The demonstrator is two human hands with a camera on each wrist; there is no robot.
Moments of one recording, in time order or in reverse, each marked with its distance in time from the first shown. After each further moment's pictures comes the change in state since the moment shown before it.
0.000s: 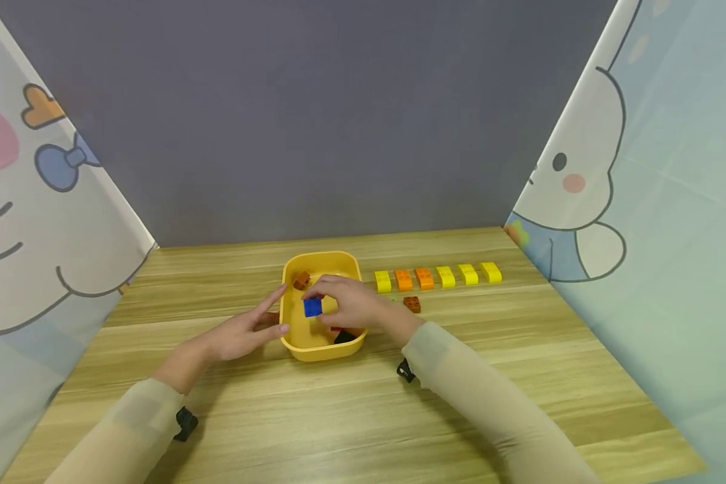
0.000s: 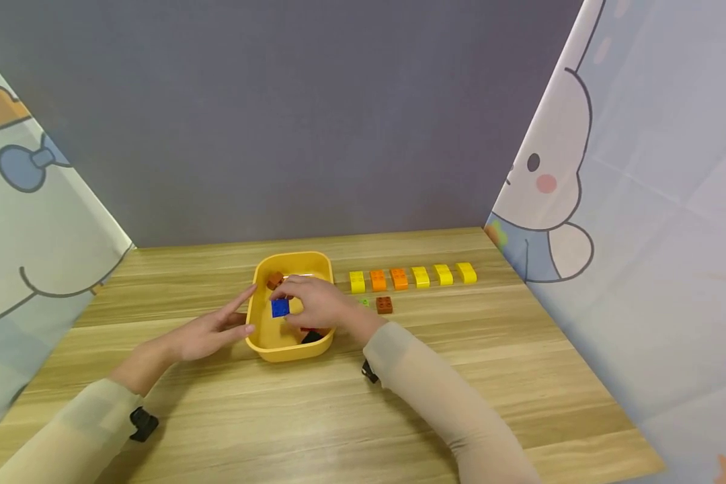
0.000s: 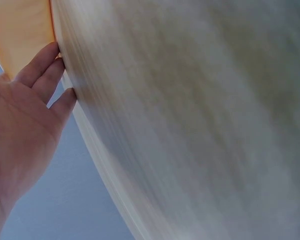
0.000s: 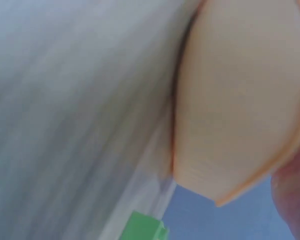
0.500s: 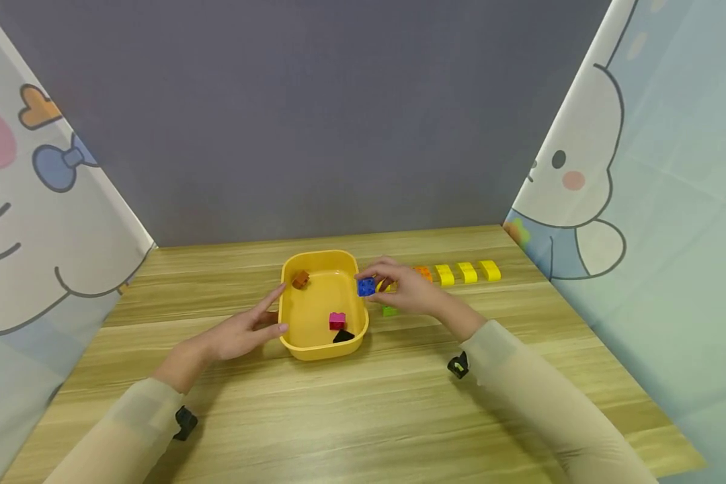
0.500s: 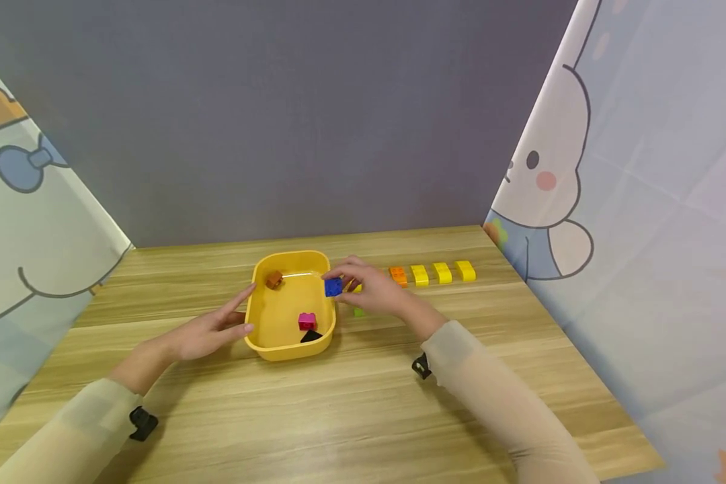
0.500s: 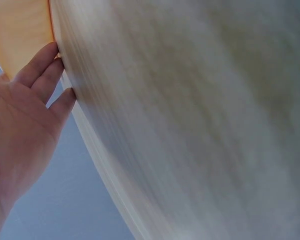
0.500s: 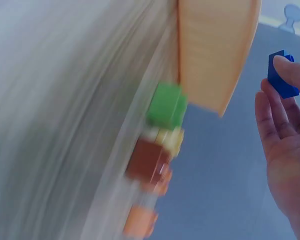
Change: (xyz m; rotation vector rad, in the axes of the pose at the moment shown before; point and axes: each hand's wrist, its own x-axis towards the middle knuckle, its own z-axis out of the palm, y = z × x) left_hand 0.001 0.001 -0.001 -0.003 -0.005 -0.005; right_hand -0.076 0.047 -0.040 0.295 0.211 0.030
